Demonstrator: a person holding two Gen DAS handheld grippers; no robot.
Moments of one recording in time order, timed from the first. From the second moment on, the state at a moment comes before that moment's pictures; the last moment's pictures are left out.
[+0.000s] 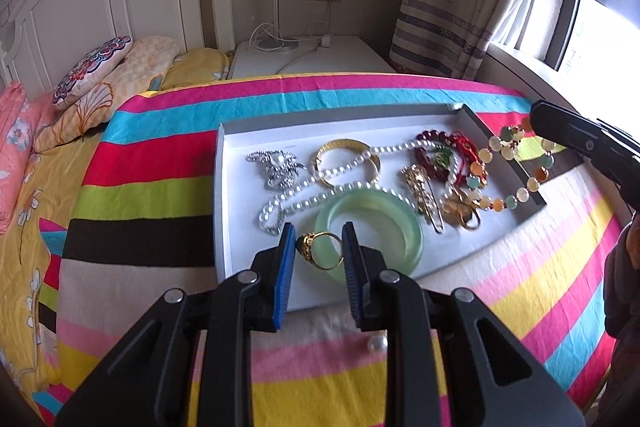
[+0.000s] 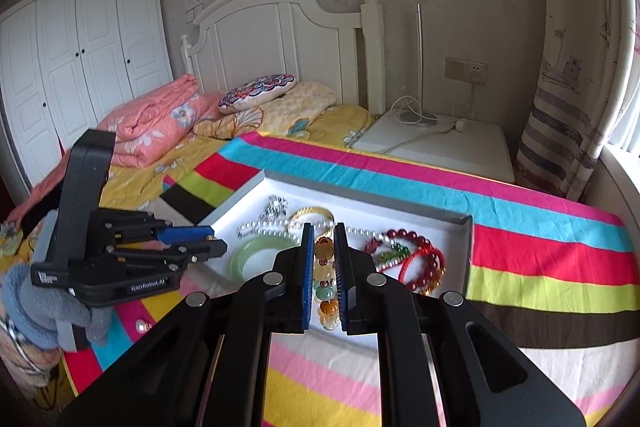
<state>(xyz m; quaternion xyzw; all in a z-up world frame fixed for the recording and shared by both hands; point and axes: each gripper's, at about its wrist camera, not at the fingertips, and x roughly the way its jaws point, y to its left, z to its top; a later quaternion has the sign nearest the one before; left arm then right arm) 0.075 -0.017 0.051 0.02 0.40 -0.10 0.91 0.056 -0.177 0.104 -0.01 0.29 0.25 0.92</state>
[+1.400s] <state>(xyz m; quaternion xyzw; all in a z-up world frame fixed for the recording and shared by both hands) 0.023 0.043 0.112 -0.06 0.30 -0.04 0.95 0.056 -0.172 0.112 0.00 0.27 0.25 0.93</state>
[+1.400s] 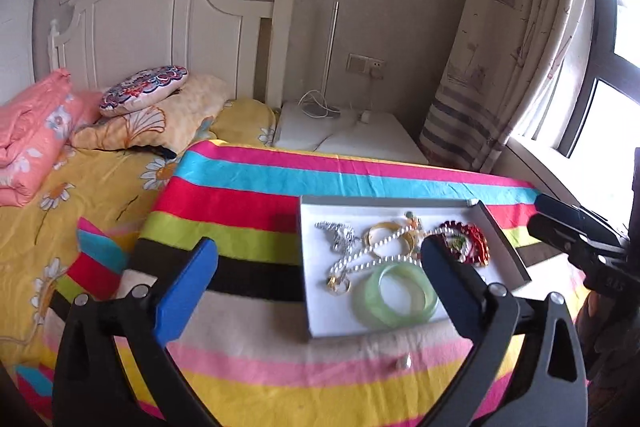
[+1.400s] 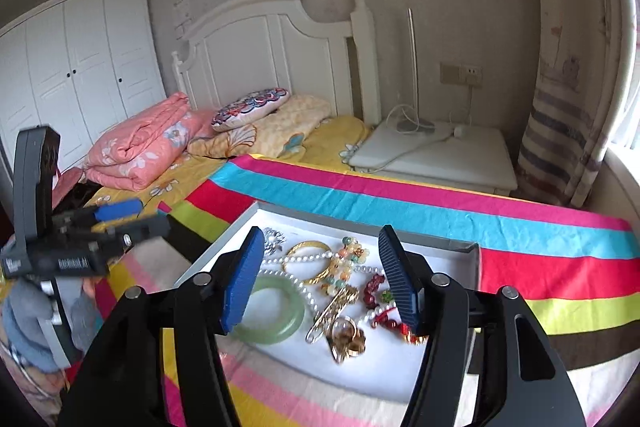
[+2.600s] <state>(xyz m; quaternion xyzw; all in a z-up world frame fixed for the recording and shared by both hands) -0.066 0.085 0.025 -0.15 0.36 -0.09 0.92 0.008 -0.052 0.013 -0.12 0.41 0.28 0.86</state>
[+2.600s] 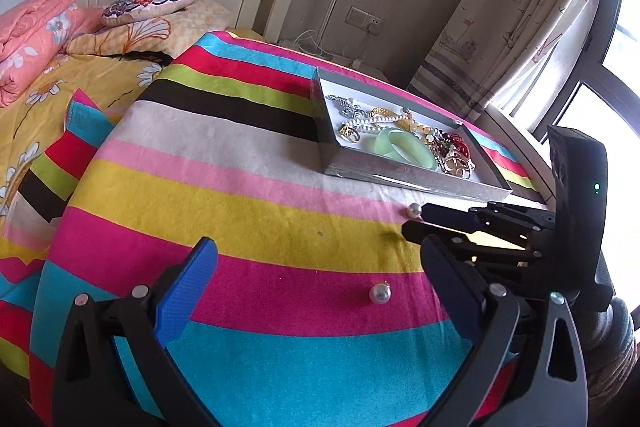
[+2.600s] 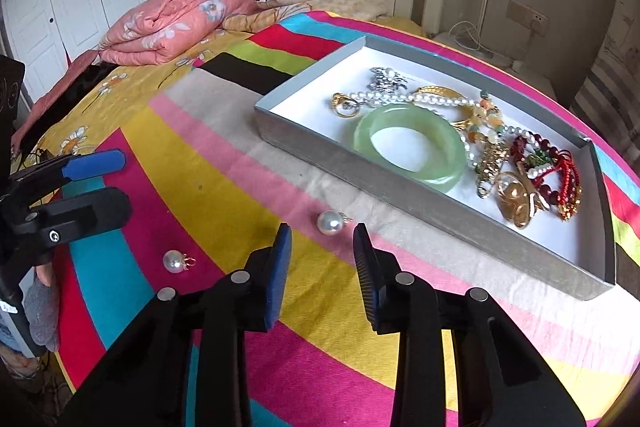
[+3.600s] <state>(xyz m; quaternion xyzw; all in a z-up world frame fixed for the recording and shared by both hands) -0.076 0.046 0.028 -0.05 0.38 -0.11 0.92 -0.007 -0.073 0.019 -0.10 0.39 0.25 0.88</state>
